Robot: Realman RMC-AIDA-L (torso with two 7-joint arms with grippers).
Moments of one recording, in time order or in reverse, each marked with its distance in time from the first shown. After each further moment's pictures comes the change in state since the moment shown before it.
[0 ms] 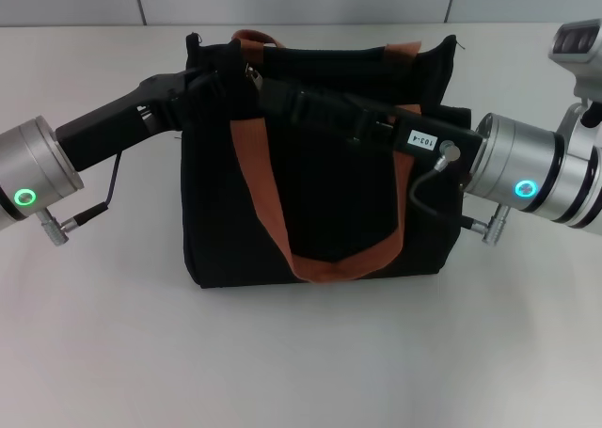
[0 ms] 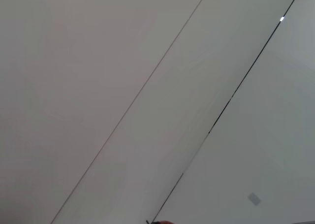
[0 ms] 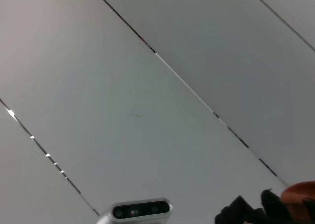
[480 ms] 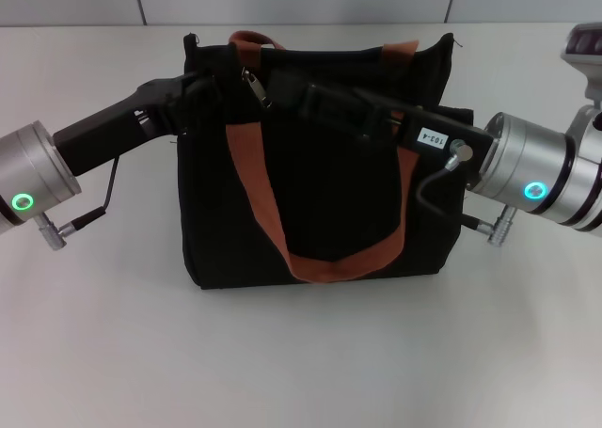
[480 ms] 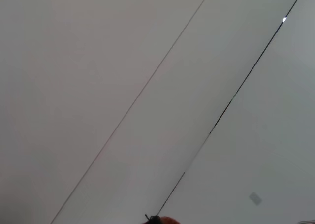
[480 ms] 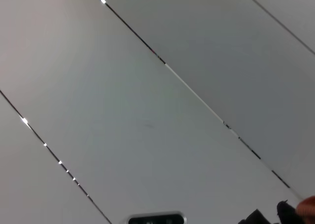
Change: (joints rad) left arm 0.007 0.000 0.001 -0.003 0.000 0.001 0.000; right arm -0.010 0.001 0.019 0.001 -0.002 -0.042 -0.012
